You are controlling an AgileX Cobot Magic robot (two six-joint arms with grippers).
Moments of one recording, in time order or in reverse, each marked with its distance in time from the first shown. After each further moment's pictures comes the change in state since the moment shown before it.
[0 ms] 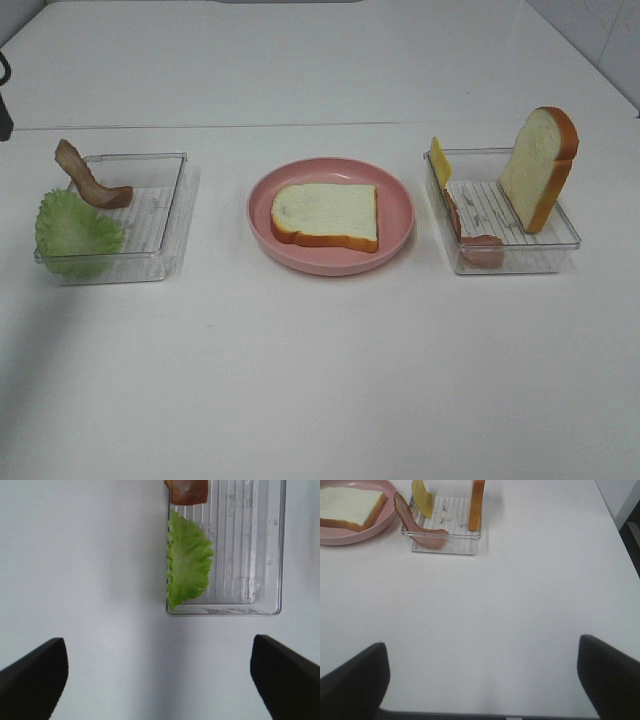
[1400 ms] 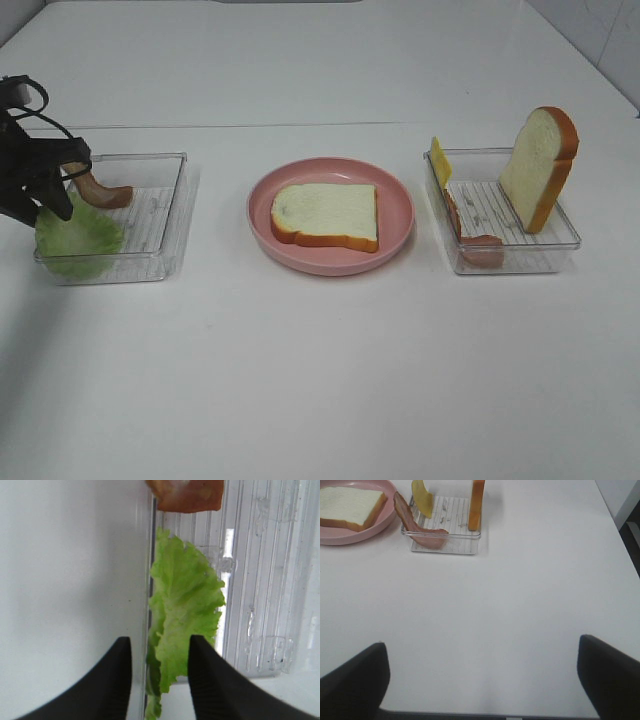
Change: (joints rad) left arm 0.000 0.361 0.001 -0.148 -0.259 0.064; right arm 0.000 0.000 0.000 0.000 0.000 0.000
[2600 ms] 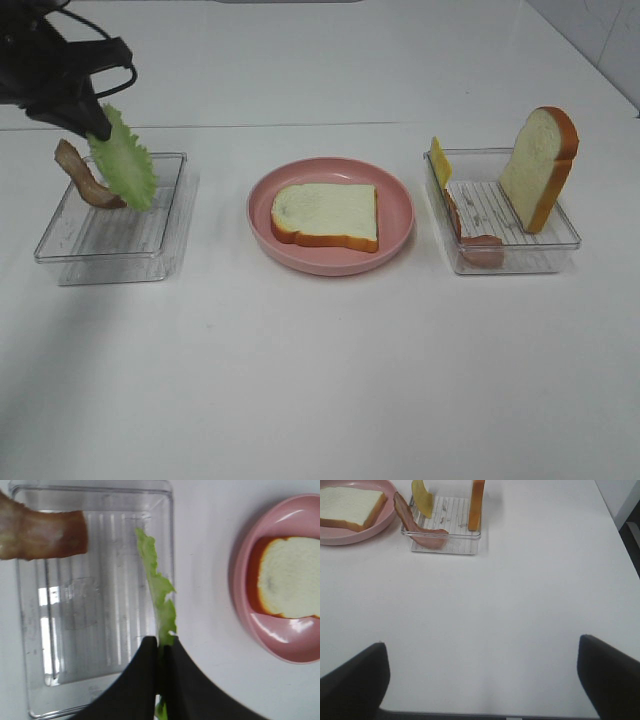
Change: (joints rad) left arm -0.138 -0.095 -0.205 -0.068 0.167 -0.057; right arm 0.000 0.000 0.000 0.000 0.000 0.000
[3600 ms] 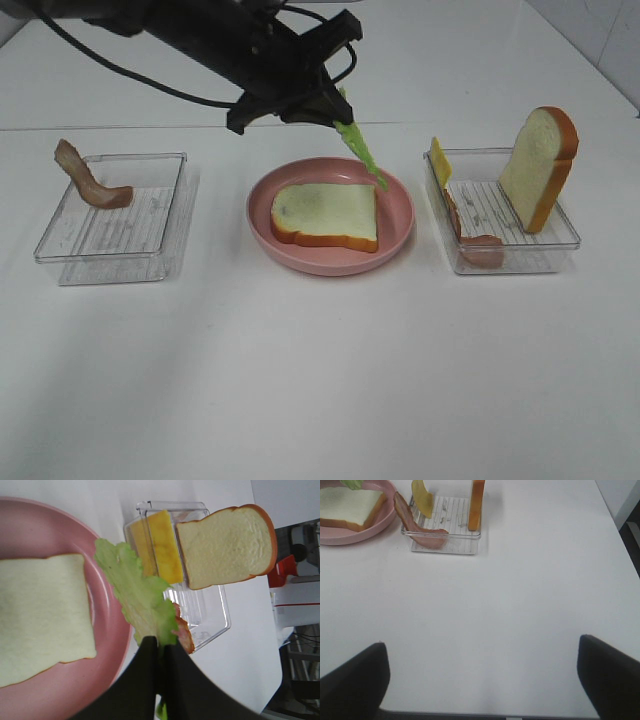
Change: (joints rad) left arm -0.336 0.267 -0.207 -0.585 -0.219 0.154; right arm 0.000 0.000 0.000 0.000 0.000 0.000
